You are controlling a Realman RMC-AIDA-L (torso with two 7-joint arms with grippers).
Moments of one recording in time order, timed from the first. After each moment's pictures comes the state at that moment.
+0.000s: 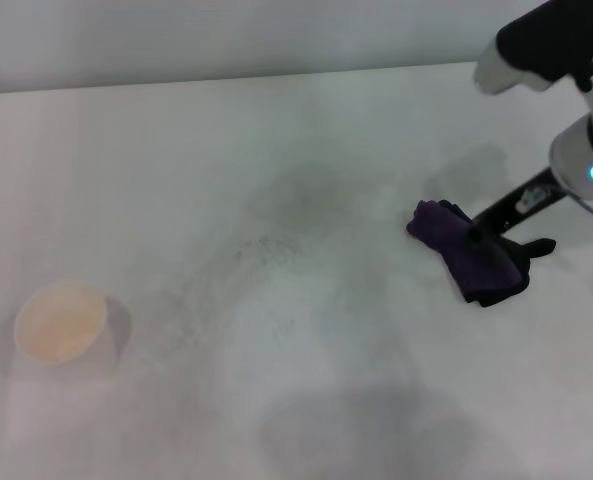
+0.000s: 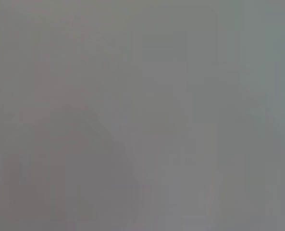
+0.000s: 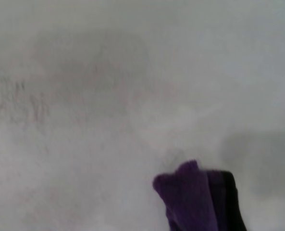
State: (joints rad) left arm -0.21 -2.08 0.96 -0.02 0.36 1.59 -0.17; right arm 0.51 2.01 -1.42 -1.29 0.48 1.40 -0.40
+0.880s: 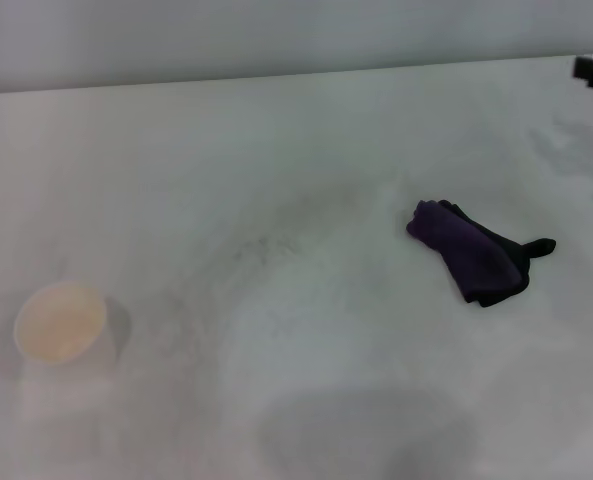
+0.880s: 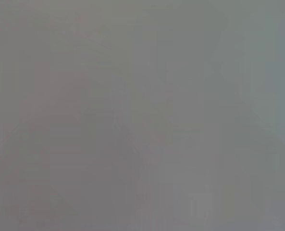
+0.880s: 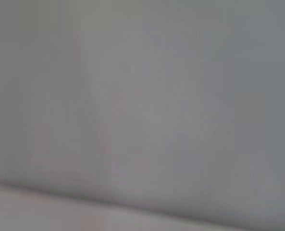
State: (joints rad) left arm -0.26 -2.09 0.95 -0.04 0.35 1.59 -0.19; right arm 0.42 2.00 -0.48 -0.85 1.14 1.19 -1.49
